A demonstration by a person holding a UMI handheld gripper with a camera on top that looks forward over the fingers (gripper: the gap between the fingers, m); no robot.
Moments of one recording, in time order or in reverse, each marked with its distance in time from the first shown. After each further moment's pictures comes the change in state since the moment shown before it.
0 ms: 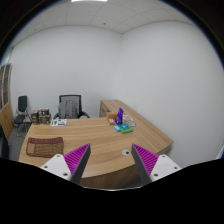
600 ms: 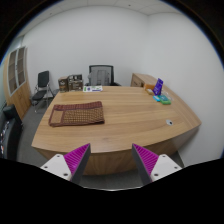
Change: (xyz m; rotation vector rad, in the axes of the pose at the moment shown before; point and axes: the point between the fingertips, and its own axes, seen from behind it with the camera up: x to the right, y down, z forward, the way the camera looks) arm -0.234 0.178 0.000 -0.246 -0.239 -0.068
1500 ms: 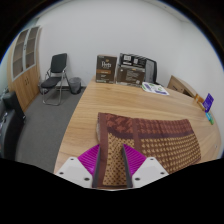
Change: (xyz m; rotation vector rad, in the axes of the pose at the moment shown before) arm -0.385 -0.066 0.328 -0.048 -0.111 -0.144
